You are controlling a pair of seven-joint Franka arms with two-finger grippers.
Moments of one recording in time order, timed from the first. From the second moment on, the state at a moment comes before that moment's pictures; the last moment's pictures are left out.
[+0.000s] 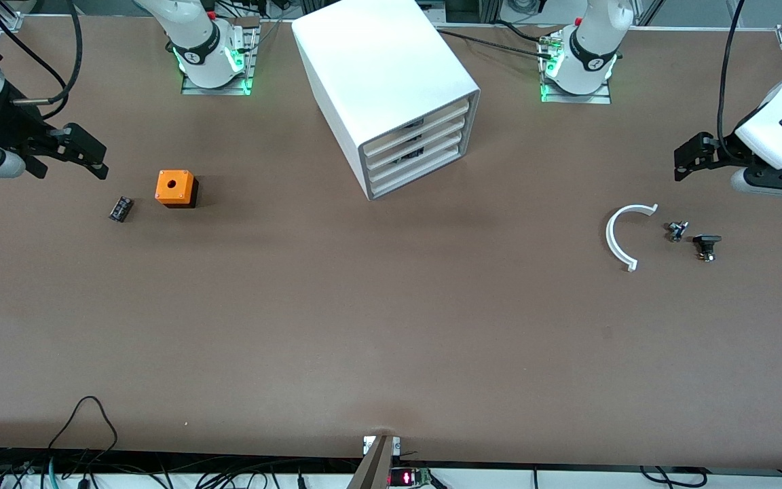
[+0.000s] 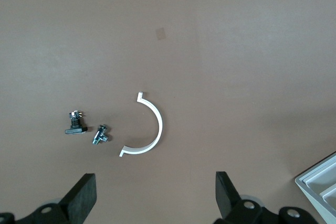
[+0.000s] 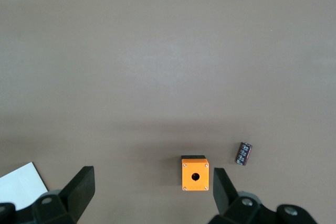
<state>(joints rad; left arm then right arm) -0.05 0.00 0.00 -1.65 0.04 1.62 0.07 0.04 -0.01 0.07 -1.61 -0.01 1.67 0.12</state>
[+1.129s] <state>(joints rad) -0.07 0.00 -0.01 -1.65 -0.07 1.54 0.07 0.04 -0.01 0.06 -1.60 -0.01 1.63 0.12</state>
